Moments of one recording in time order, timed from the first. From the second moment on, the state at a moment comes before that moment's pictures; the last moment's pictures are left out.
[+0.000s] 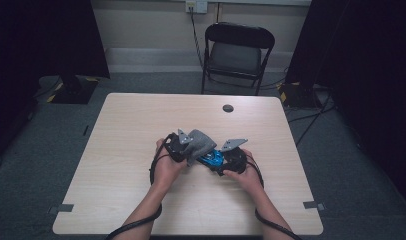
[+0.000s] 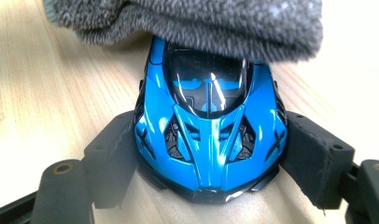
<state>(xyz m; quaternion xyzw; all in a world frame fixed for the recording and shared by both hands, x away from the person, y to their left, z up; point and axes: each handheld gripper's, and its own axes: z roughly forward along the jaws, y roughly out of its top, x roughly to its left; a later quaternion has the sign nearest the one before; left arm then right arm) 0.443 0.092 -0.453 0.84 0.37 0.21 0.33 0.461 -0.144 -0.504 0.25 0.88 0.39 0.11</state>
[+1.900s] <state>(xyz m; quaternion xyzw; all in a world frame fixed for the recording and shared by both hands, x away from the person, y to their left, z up) 0.426 0.160 -0.439 0.80 0.42 0.21 0.37 0.461 -0.144 -0.504 0.25 0.88 0.39 0.11</state>
